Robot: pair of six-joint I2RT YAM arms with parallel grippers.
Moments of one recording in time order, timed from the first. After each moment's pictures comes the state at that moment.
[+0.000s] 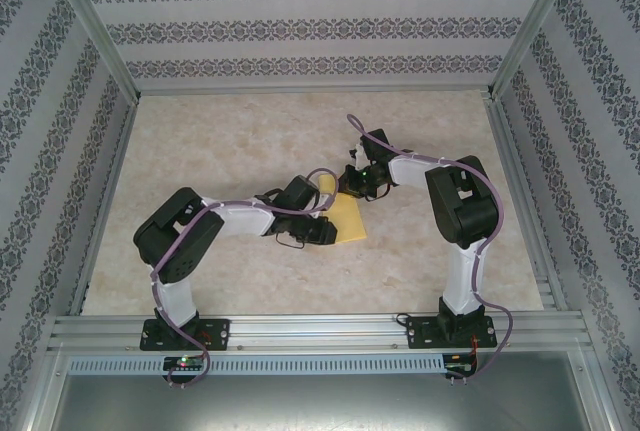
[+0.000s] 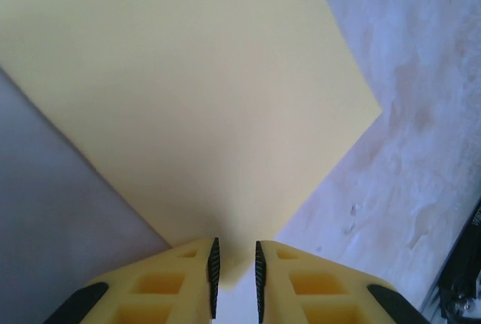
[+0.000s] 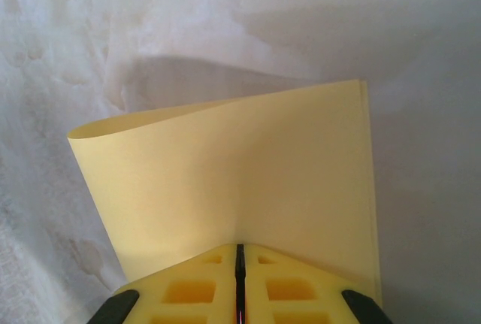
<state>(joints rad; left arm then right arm) -0.71 1.83 0.92 -0.08 0.50 -0.58 0.35 2.01 1.20 -0.32 -0.52 0.54</state>
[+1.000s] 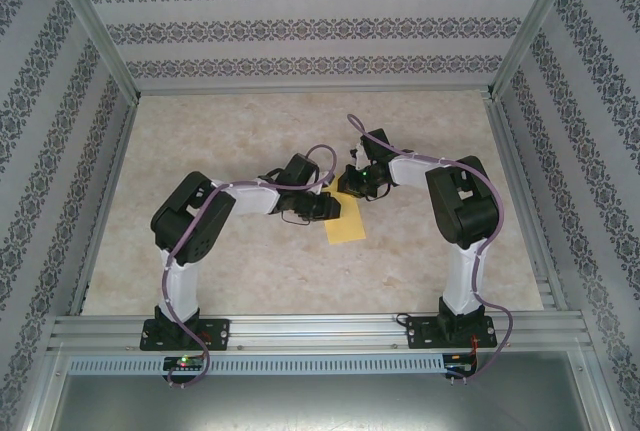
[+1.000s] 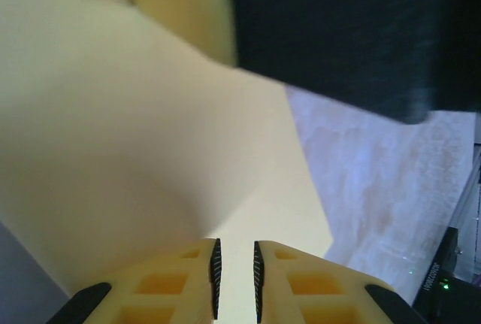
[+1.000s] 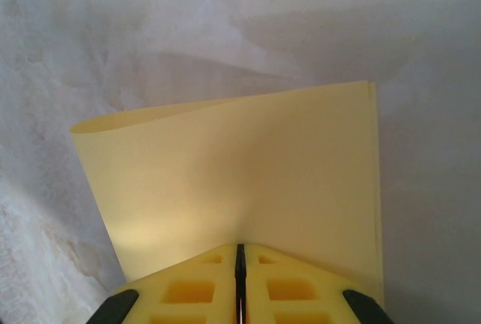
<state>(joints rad) -0.61 2.00 1.12 -0.07 0.58 -0.61 0.35 2.00 1.19 -0.31 -0.52 0.54</state>
